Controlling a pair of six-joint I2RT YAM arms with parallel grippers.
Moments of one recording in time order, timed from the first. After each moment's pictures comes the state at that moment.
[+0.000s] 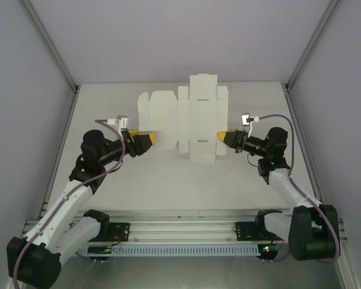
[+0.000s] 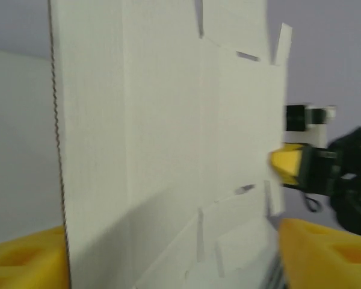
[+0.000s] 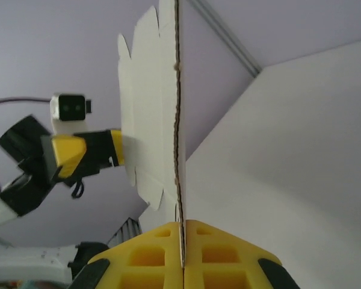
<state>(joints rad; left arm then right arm) -0.35 0.84 0.64 0.04 0.54 -0.59 0.07 1.09 0.53 0.55 -1.06 0.70</state>
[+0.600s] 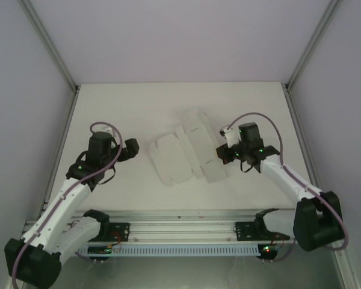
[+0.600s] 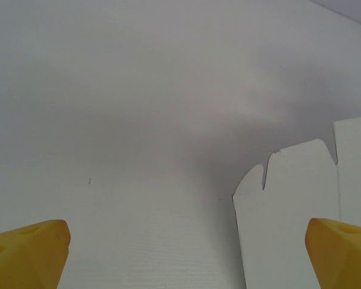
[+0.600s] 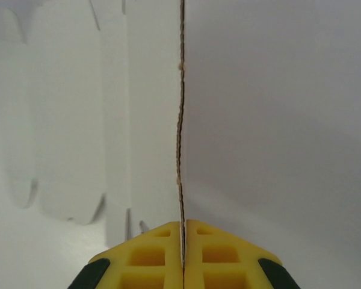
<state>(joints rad) -0.35 0.87 0.72 -0.52 -0.08 -0.55 0.30 1.23 0.78 -0.38 -0.36 -0.11</state>
